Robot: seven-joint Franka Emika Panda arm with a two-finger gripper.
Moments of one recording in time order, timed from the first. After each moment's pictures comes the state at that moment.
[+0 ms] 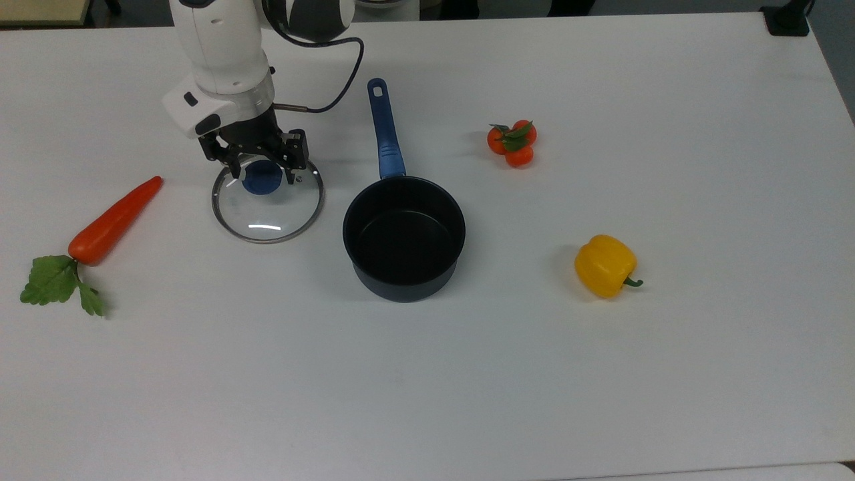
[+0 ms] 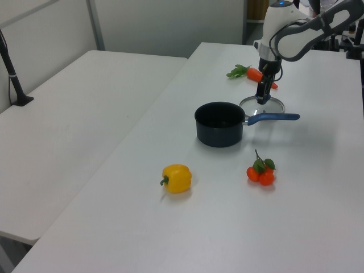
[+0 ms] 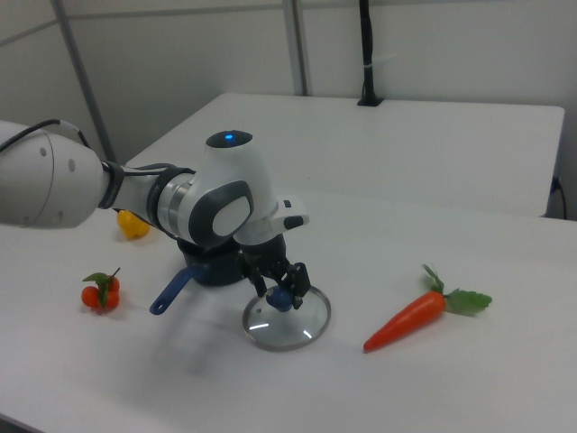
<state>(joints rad) -0.15 0.27 0.00 -1.97 -0.04 2.34 -0.12</state>
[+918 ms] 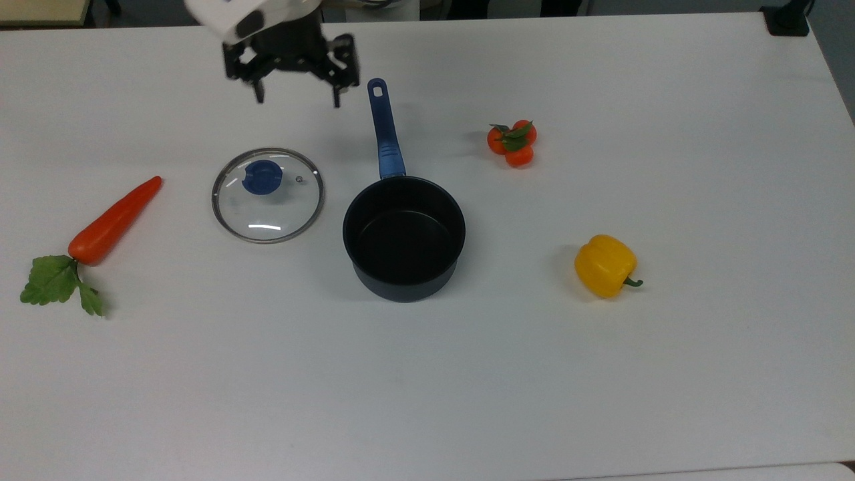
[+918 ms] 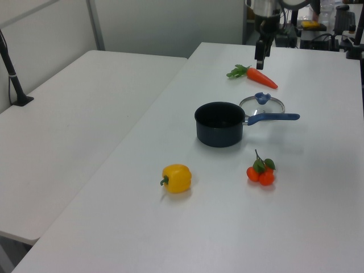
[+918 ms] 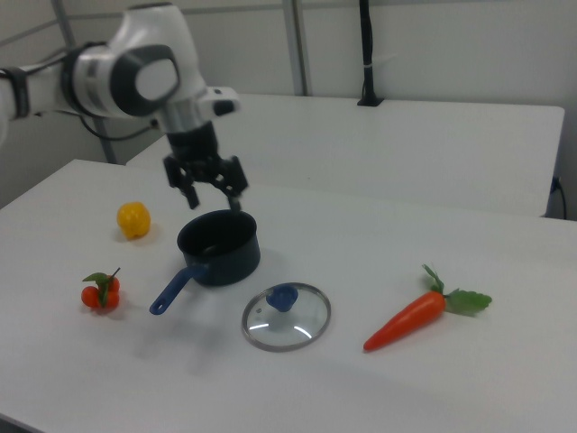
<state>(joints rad) 0.01 0.12 0.01 -1.68 -0.09 1.83 -0.03</state>
